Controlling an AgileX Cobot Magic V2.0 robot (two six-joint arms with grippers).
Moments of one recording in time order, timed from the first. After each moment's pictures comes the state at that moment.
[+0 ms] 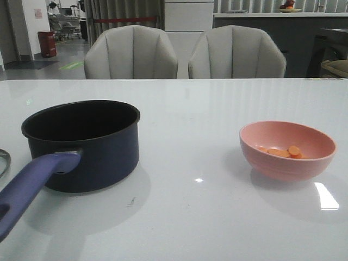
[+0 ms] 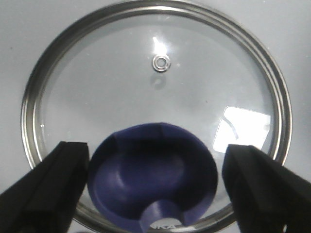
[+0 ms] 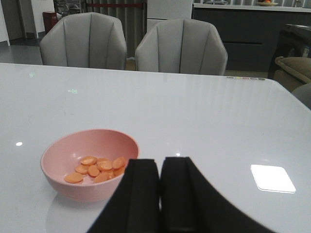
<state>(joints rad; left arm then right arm) 0.07 1.88 -1.31 0.00 0.99 -0.08 0.10 -0.01 0.03 -0.10 0.08 0.14</state>
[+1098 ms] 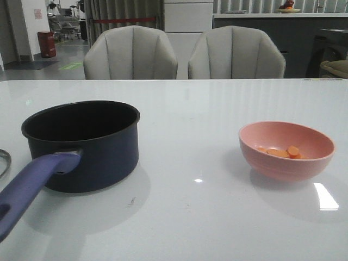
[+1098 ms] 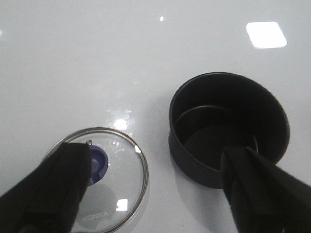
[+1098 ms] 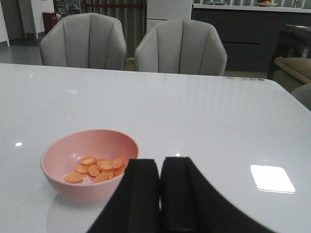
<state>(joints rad) -0.16 0.80 -0.81 -0.03 0.65 -0.04 0.10 -0.01 0.03 -0.10 0.08 0.14</state>
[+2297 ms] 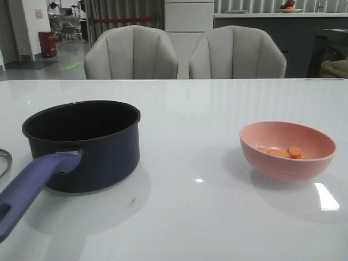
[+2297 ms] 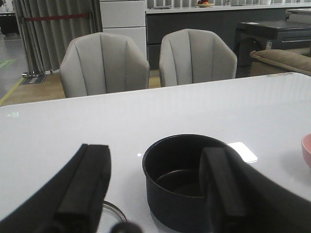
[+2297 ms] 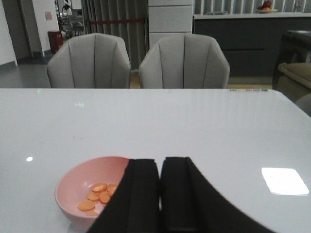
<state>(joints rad) -0.30 0.12 -0.32 0.04 0.33 -0.04 0.10 0.07 -0.12 -0.05 0.14 0.15</state>
